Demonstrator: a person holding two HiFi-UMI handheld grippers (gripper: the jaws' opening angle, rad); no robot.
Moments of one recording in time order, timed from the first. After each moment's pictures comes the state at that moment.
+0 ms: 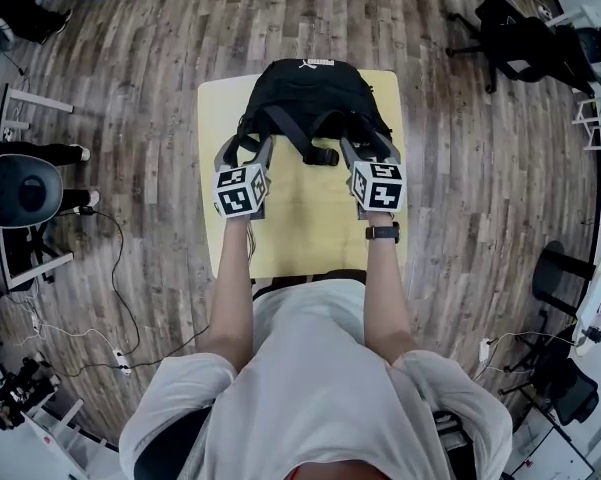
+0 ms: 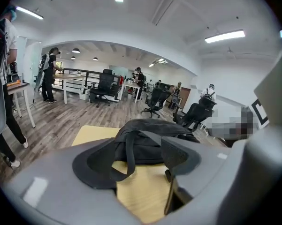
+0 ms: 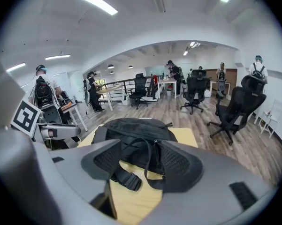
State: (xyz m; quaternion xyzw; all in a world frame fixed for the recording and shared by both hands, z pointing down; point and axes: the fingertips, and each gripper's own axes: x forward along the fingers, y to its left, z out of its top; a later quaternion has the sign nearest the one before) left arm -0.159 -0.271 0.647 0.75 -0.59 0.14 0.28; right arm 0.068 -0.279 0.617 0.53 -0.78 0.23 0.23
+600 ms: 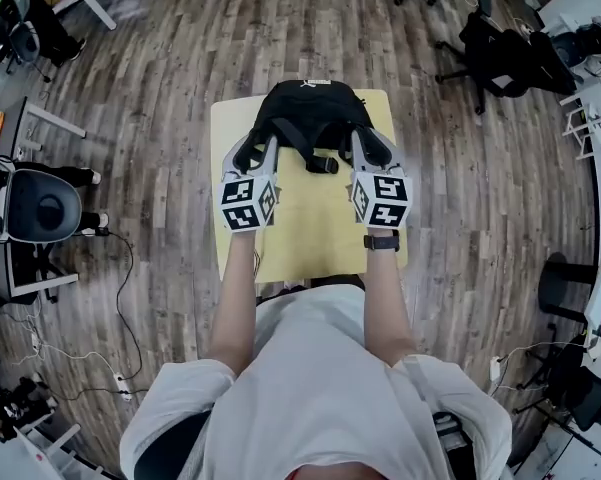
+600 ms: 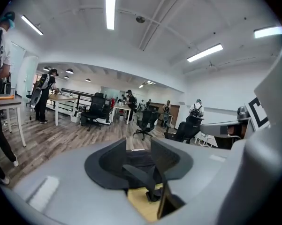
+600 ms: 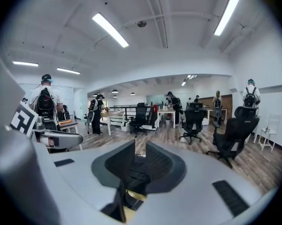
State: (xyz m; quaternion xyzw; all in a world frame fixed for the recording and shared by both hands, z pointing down) left arm -0.137 -0.241 0.509 0.80 -0.58 0.05 0.17; right arm 0.054 -0.244 0.472 0.57 -0.81 0.09 0.12
